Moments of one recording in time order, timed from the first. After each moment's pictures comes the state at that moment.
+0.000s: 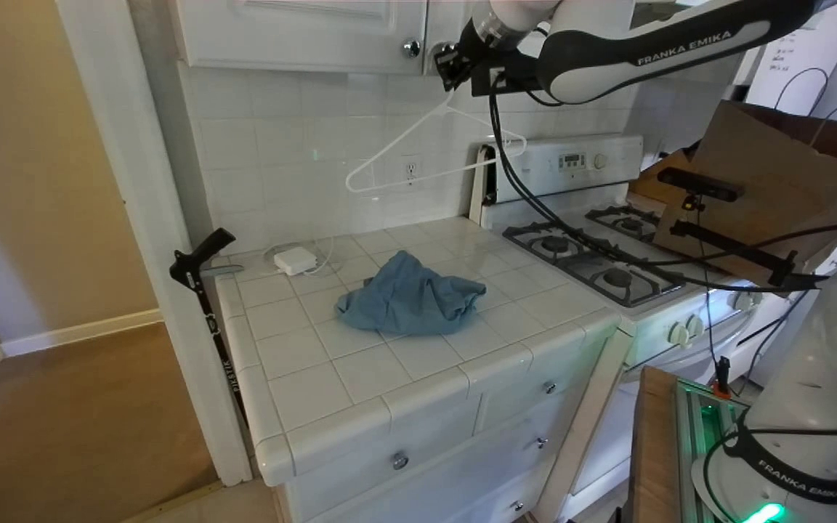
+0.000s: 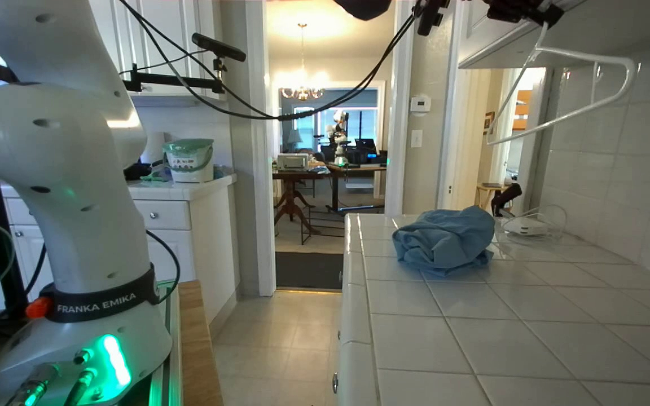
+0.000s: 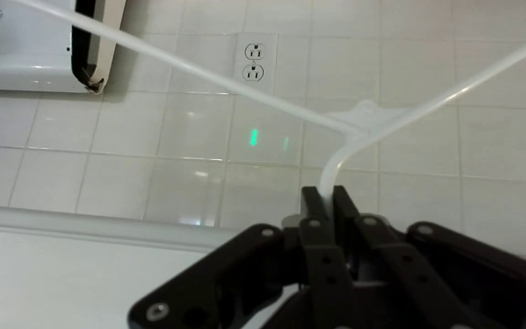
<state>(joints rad) -0.20 -0.18 0.01 -2.01 -0.91 2.57 1.01</state>
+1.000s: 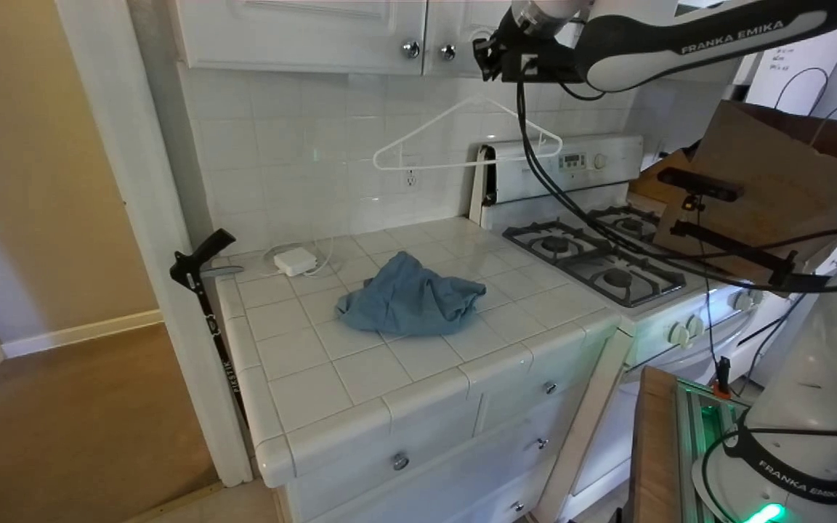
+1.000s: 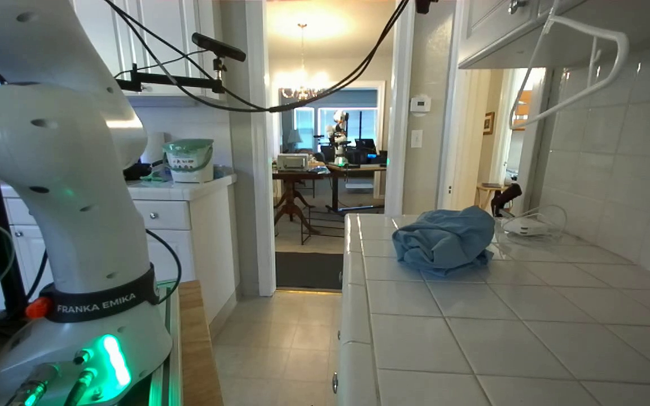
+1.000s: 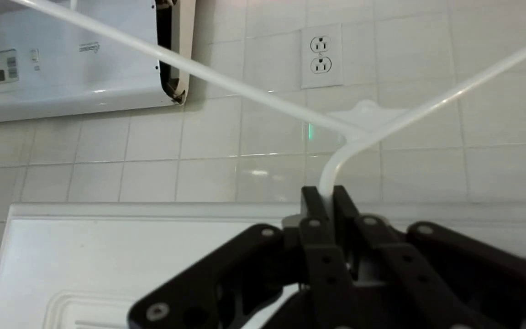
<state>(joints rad) -0.21 -0.31 -0.04 -2.09 -0.93 2.50 1.10</state>
